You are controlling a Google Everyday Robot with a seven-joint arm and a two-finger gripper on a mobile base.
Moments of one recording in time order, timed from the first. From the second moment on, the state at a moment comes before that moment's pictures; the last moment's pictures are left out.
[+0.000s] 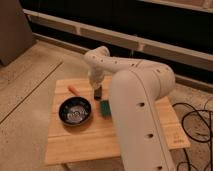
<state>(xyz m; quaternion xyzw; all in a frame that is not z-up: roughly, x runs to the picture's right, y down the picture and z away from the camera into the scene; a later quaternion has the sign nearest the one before) -0.057 -0.006 0.929 -0.23 0.21 0.77 0.56</state>
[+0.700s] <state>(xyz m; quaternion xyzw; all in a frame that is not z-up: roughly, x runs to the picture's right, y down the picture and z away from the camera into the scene) -0.055 0.026 0.970 -0.25 0.28 0.74 0.55</state>
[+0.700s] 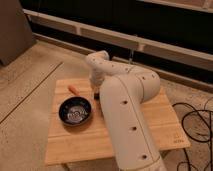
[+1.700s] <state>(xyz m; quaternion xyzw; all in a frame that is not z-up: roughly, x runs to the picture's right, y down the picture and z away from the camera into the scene) -0.032 -0.073 1.003 -0.17 0.20 0.74 0.62</state>
